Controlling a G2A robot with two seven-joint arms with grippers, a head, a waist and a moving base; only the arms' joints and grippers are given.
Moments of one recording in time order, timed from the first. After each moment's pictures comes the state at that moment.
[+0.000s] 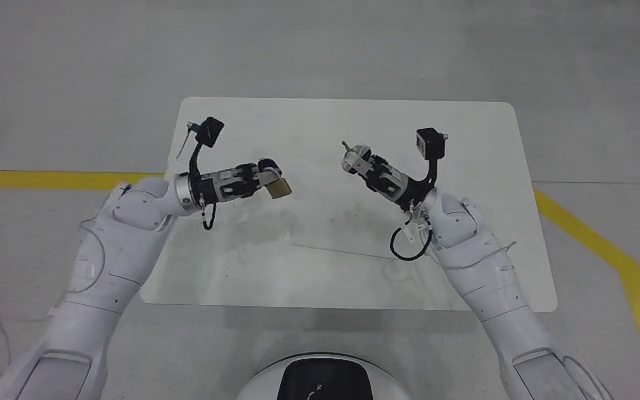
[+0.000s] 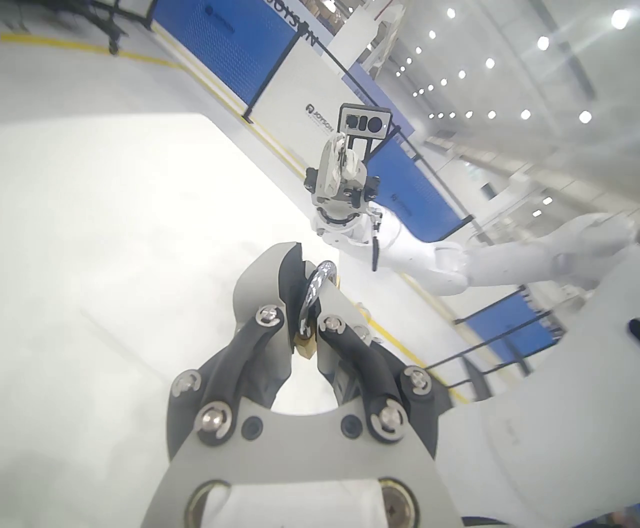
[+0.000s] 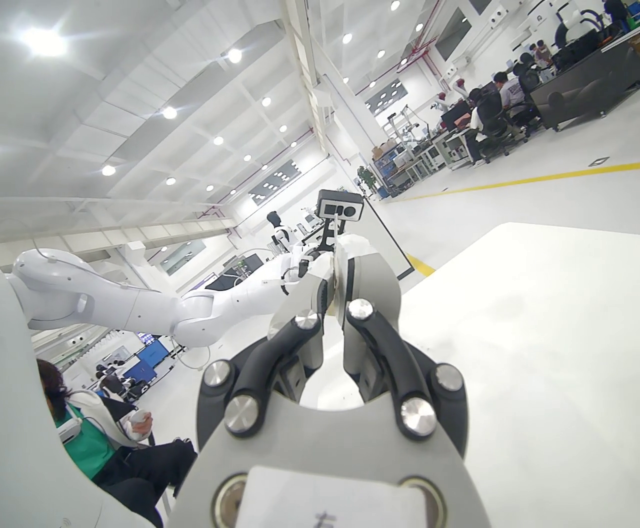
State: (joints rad) left arm 0.89 -1.07 -1.13 -1.22 -0.31 -0.83 -0.99; right arm -0.97 -1.22 1.11 -1.23 -0.09 -0.99 0.38
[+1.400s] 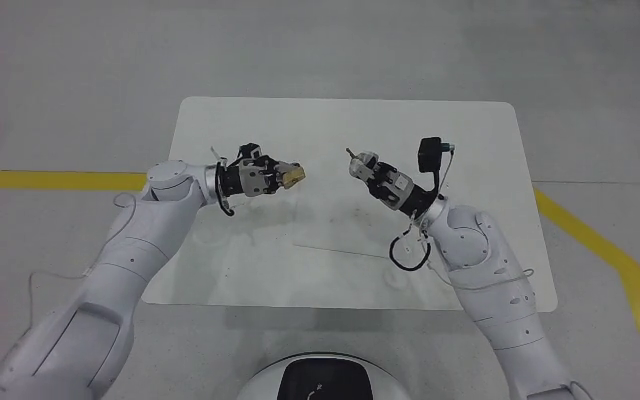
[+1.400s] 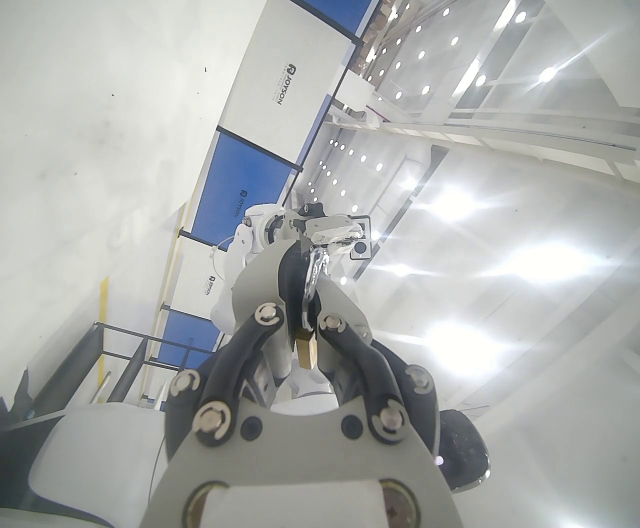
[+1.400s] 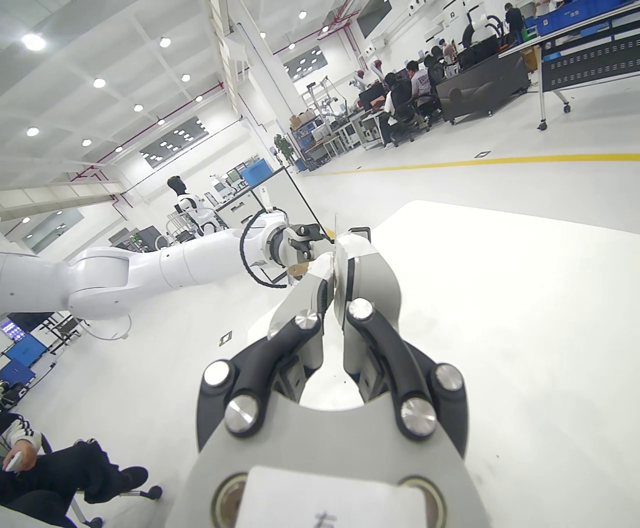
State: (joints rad) left arm 0.66 -1.19 -0.90 -0.85 -0.89 0.16 -1.22; right arm -1.14 -1.19 1.23 -1.51 -0.48 -0.72 0.28
